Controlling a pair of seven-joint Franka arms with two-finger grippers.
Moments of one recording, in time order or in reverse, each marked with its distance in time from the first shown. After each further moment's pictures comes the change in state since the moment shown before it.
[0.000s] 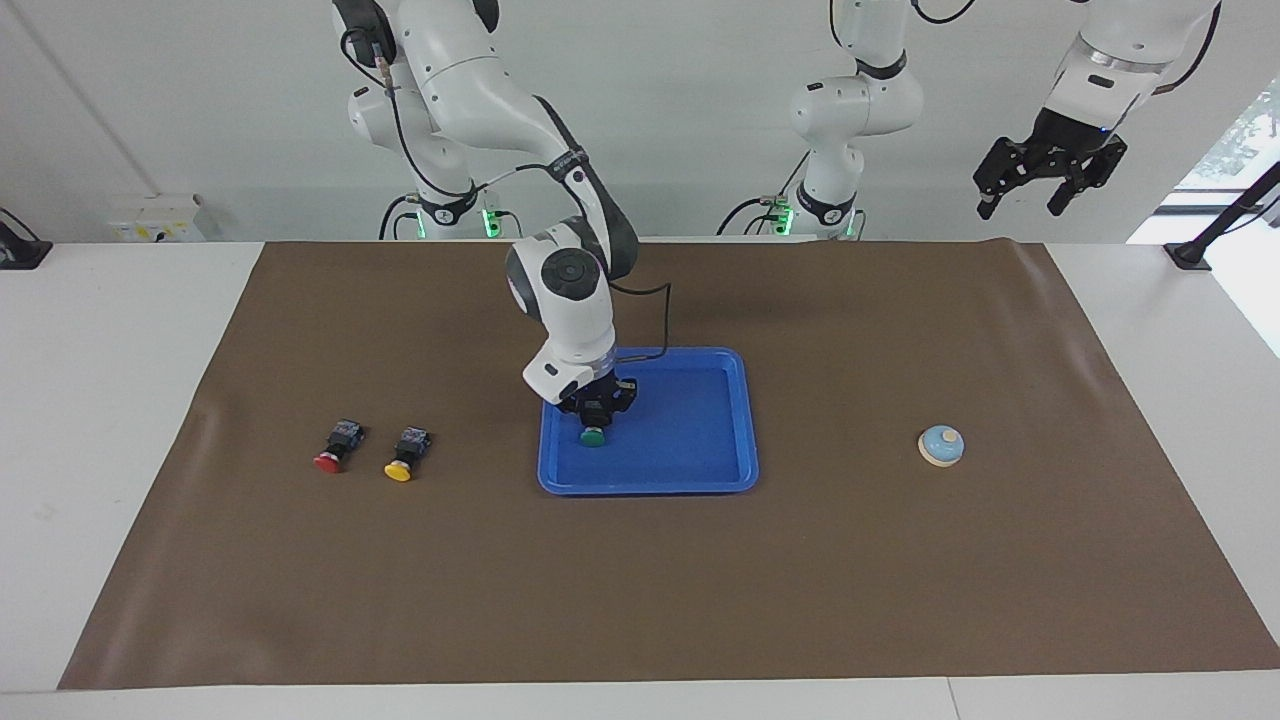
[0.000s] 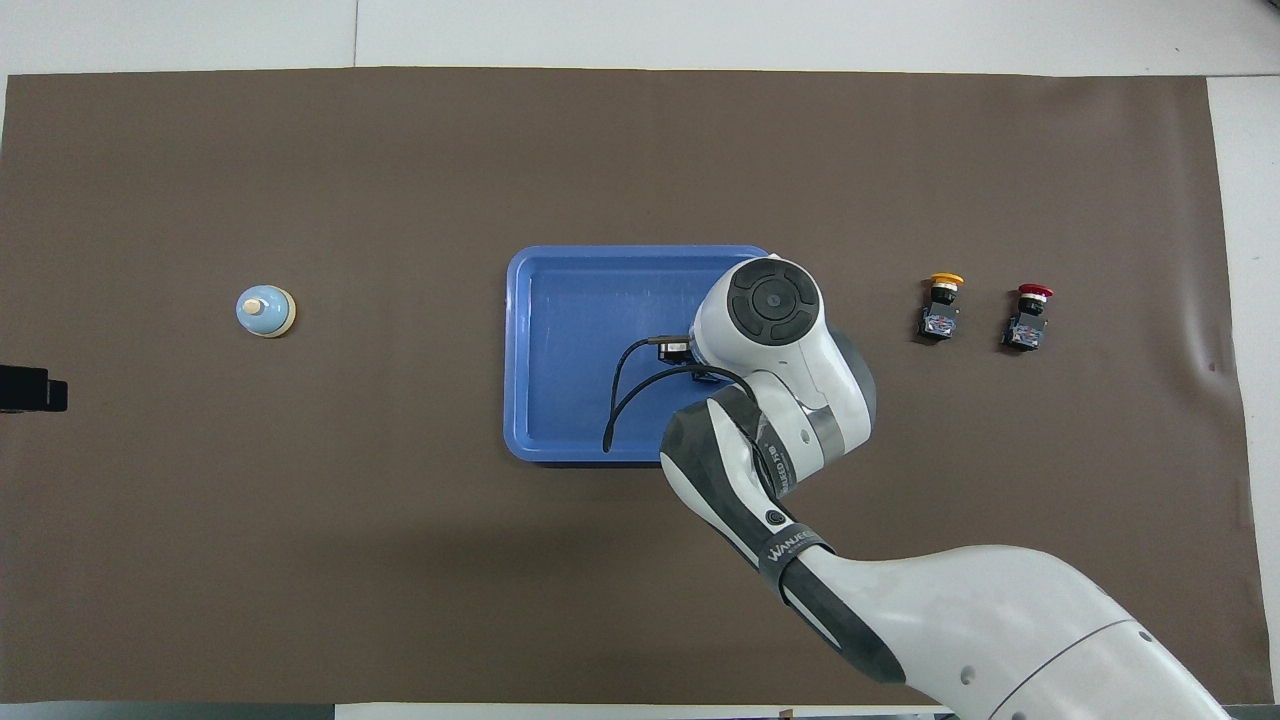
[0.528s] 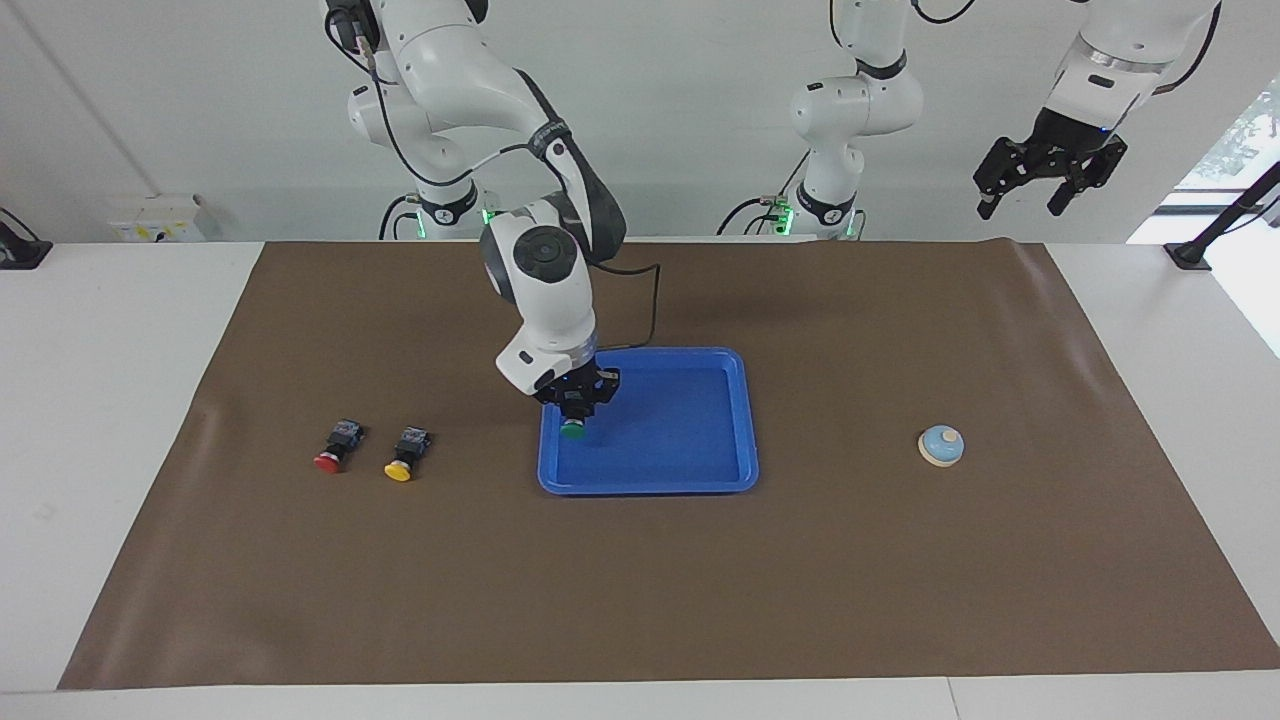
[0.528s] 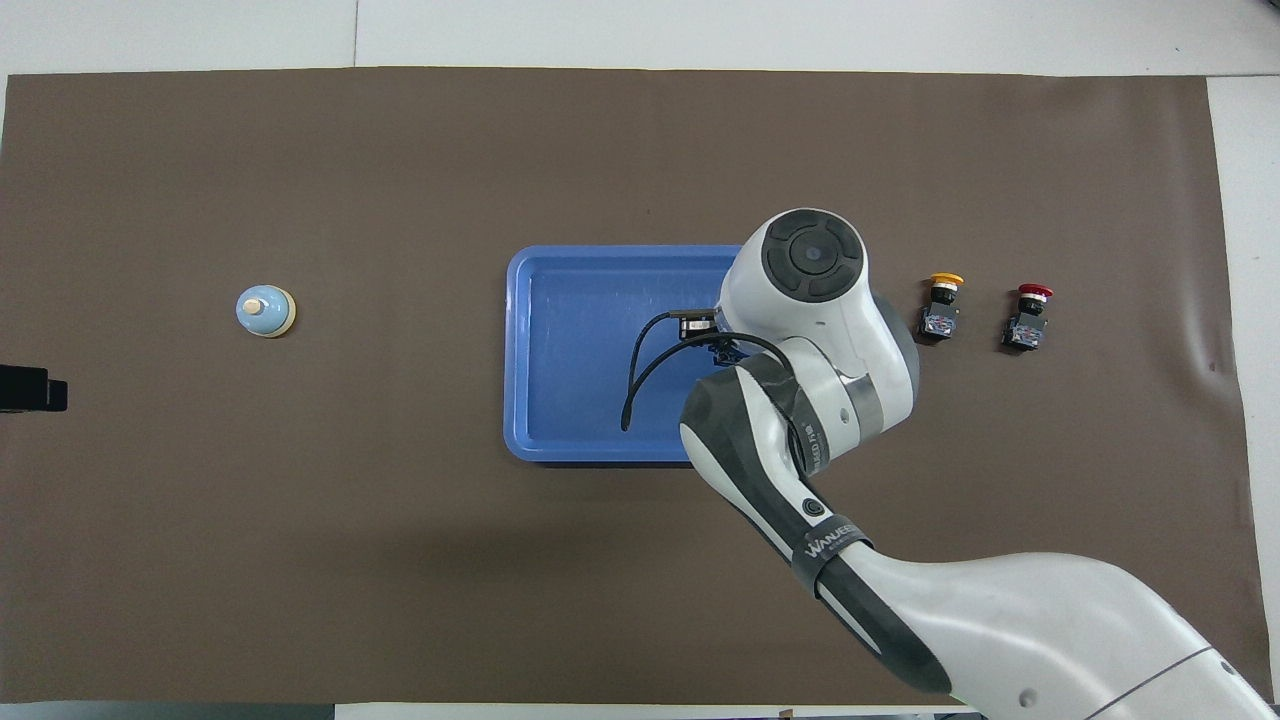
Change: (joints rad) left arm 0.000 0.000 0.000 0.000 0.000 0.000 0.000; right arm -0.026 -0.028 0.001 0.069 0.000 -0.135 -0.024
